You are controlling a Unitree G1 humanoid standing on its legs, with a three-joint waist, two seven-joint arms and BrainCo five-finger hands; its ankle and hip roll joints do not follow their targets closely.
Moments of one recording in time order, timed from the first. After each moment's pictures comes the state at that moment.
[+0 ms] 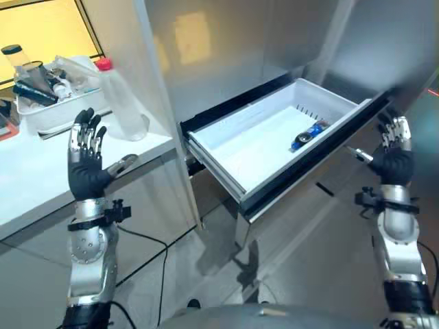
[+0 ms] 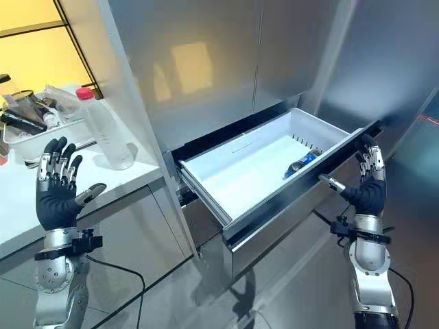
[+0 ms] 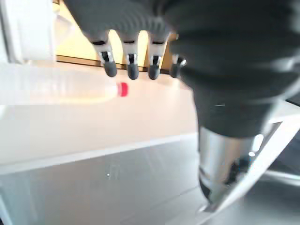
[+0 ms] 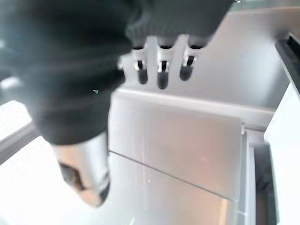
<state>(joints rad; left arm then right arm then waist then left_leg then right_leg) 0.13 0.31 0.19 -0.22 -0.30 -0.45 0.11 0.02 -0.42 -0.22 -0.06 0.18 -0.39 -0.18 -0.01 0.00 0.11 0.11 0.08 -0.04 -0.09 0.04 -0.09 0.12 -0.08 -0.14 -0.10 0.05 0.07</state>
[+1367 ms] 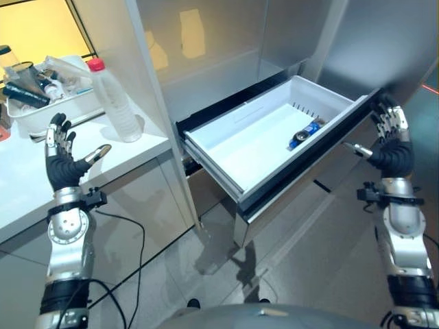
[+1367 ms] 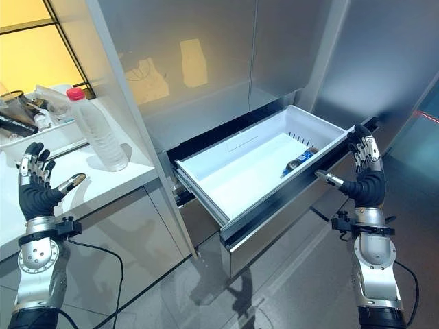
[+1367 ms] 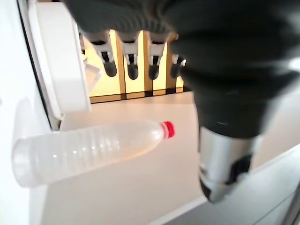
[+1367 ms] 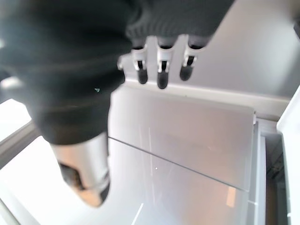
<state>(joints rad) -0.05 0.53 0.26 0.19 -0.29 -0.38 0.20 -0.02 -0.46 -0.22 -0.09 0.25 -0.39 -0.07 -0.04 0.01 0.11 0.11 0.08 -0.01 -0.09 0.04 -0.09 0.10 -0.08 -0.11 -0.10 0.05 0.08</state>
